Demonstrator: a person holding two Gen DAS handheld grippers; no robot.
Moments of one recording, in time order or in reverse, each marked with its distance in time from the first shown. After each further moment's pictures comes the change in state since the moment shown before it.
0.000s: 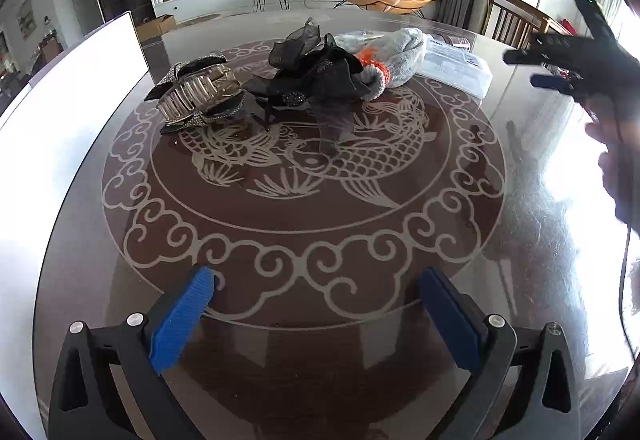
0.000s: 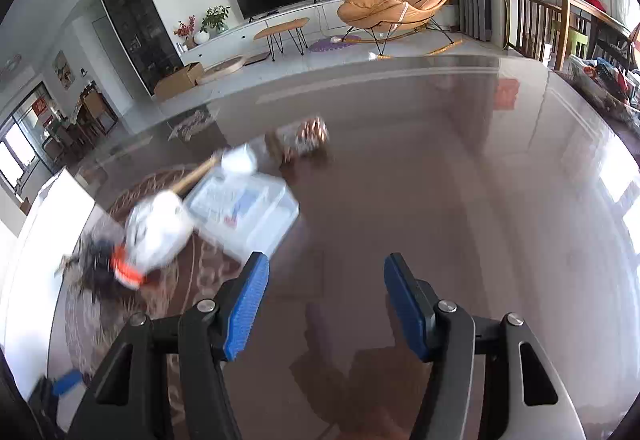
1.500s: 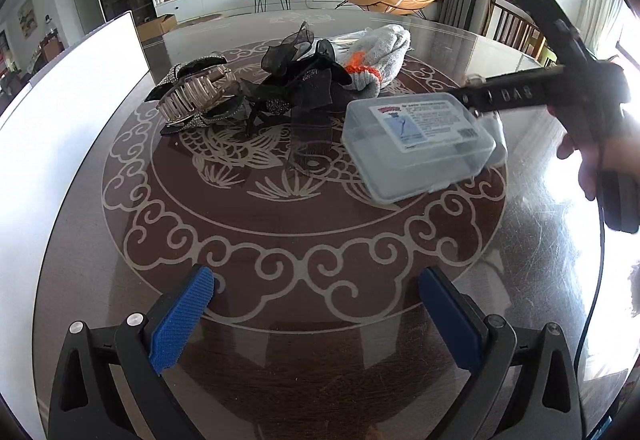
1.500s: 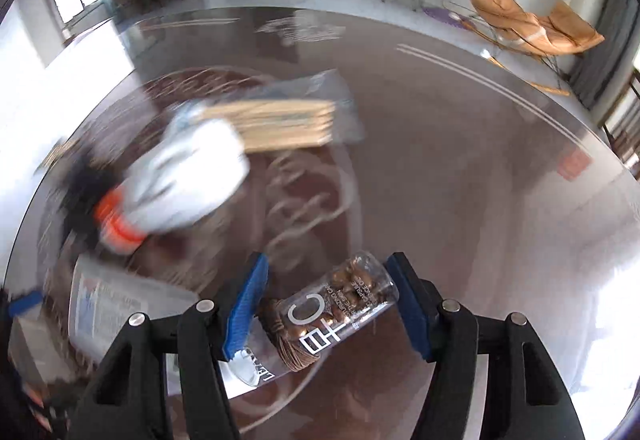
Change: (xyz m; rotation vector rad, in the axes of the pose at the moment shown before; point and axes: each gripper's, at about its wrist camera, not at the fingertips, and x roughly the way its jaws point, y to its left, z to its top) left arm -0.003 -0.003 -0.002 0.002 0.002 -0.009; right arm 0.043 0.092 -0.028 -0.562 0.221 0.125
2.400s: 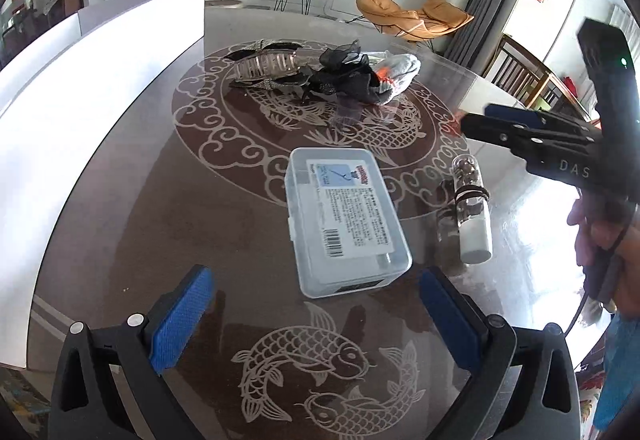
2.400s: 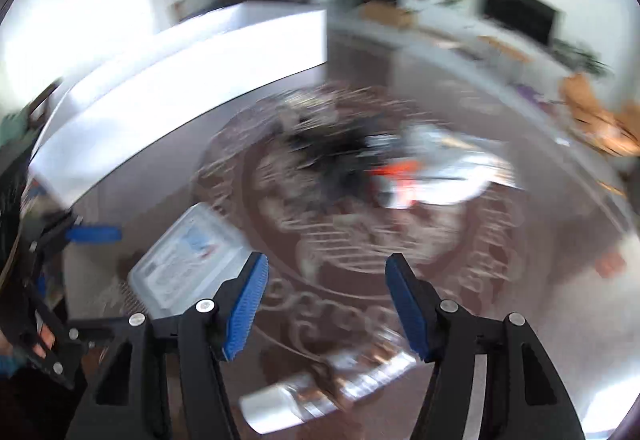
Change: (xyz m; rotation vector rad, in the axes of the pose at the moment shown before) left arm -0.065 0.044 -0.050 -0.169 -0.032 -0.107; right arm -0.083 0.117 -0.054 -0.128 -0.179 0.051
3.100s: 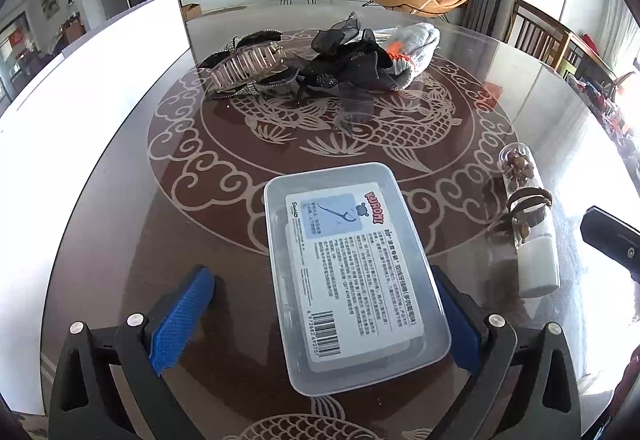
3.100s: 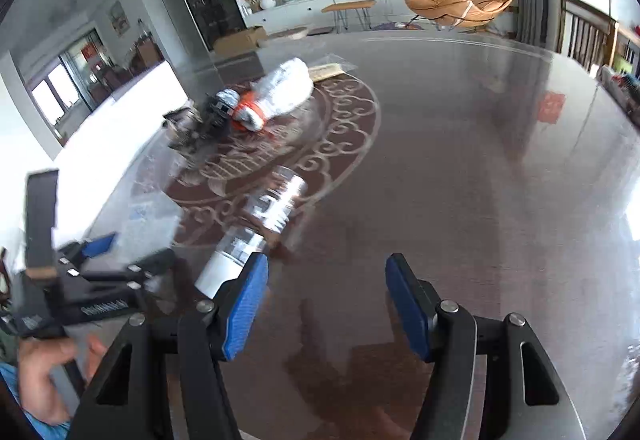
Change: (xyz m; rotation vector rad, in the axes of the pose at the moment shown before) left arm 0.046 -0.019 0.017 0.099 0.031 0.166; right arm -0.044 -0.031 -0.100 0.535 -0.055 0.028
